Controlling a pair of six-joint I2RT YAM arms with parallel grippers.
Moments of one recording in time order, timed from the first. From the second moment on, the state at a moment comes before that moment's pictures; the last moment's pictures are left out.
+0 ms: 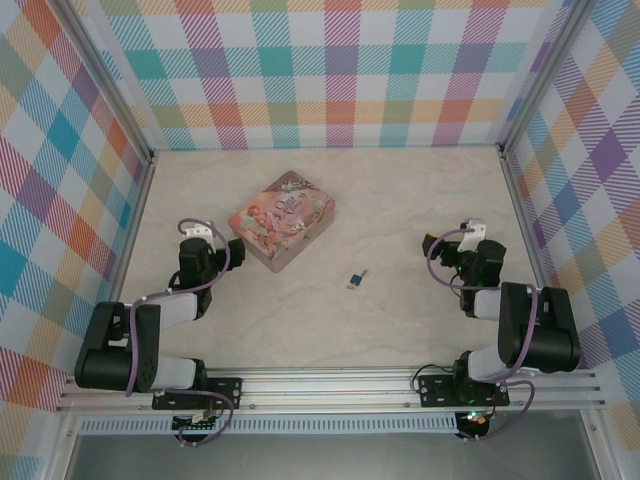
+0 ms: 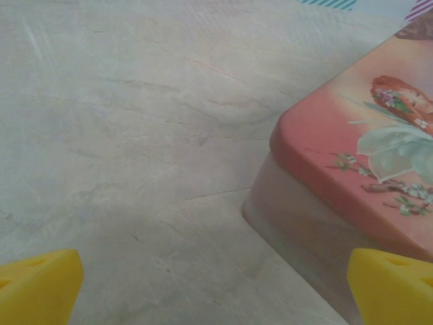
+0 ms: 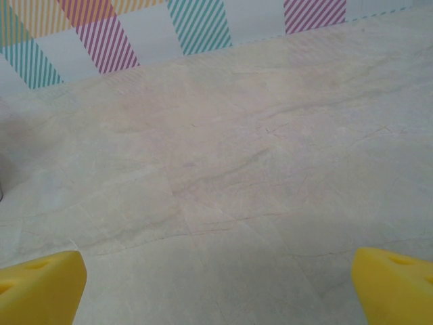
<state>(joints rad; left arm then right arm) -0.06 1.37 0.36 0.55 -0.06 -0.17 -0.12 1.48 0.29 0.88 -0.32 0.13</state>
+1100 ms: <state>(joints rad) -0.05 1.57 0.40 0.74 0.00 -0.11 -0.04 1.54 0.39 0.76 -0.22 0.07</state>
